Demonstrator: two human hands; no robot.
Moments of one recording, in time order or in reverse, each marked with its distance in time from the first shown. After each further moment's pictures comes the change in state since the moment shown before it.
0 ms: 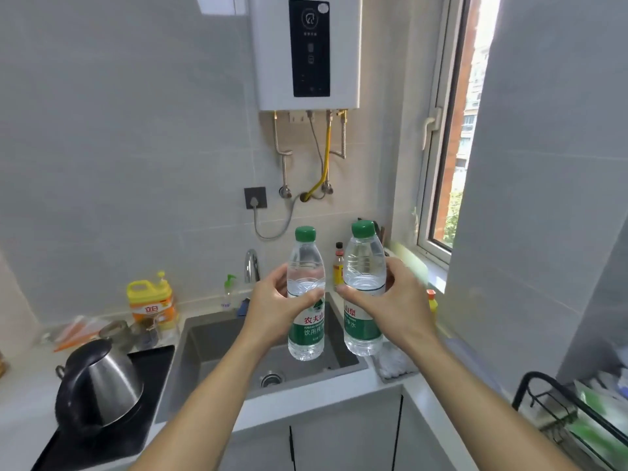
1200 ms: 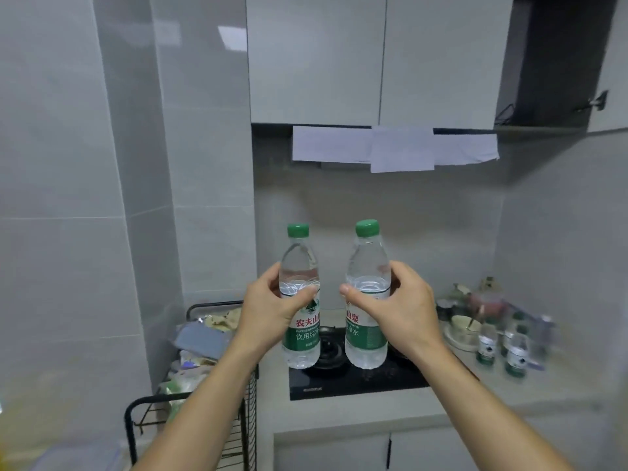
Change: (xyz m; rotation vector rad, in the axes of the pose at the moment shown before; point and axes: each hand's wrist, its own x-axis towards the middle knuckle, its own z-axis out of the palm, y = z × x) left_hand -0.187 0.197 0.330 -0.611 -1.225 0.334; right_hand -0.305 -0.125 -0.318 -0.732 1.197 0.319
